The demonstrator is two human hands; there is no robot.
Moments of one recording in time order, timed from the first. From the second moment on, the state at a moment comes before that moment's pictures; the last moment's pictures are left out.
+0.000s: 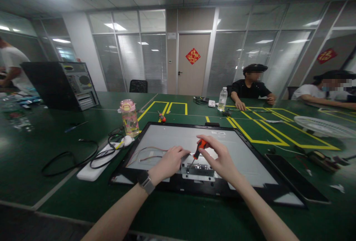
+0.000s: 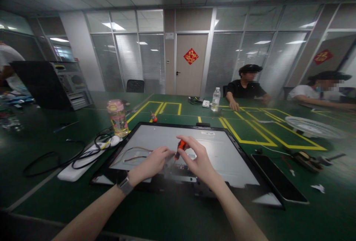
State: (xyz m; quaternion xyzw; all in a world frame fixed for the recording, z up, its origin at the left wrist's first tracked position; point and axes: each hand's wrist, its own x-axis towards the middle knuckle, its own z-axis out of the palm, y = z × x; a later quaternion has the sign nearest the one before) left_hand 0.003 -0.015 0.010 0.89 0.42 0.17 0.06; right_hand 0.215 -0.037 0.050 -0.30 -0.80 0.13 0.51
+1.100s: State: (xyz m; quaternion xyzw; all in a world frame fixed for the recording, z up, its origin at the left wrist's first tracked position) left_hand 0.003 -0.015 0.009 0.89 0.42 0.17 0.06; right_hand 0.211 -0.041 0.052 -0.29 -0.77 0.11 0.55
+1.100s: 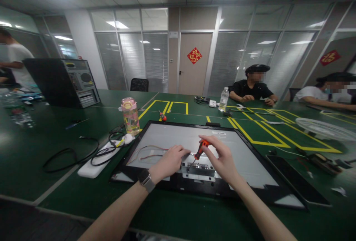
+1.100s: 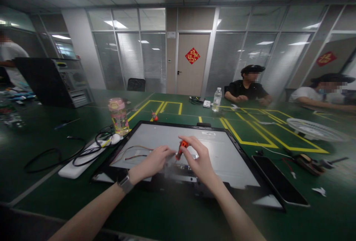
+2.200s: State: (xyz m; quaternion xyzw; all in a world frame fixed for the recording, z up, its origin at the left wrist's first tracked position) left_hand 0.003 -0.016 0.011 0.89 0.42 0.16 0.05; right_hand 0.212 -0.040 0.051 -0.31 -0.78 0.11 0.52
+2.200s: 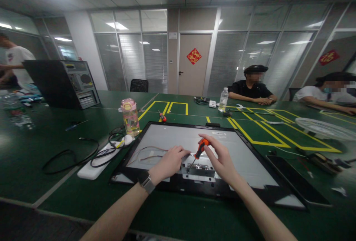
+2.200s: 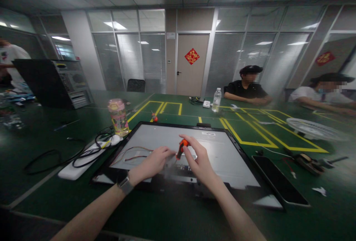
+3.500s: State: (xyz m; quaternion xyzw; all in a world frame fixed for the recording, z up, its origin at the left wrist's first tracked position) left_hand -0.016 0.003 -0.003 0.86 0.43 0.21 0.18; right_hand 0.213 -0.038 0.048 -0.30 -0.78 0.14 0.54
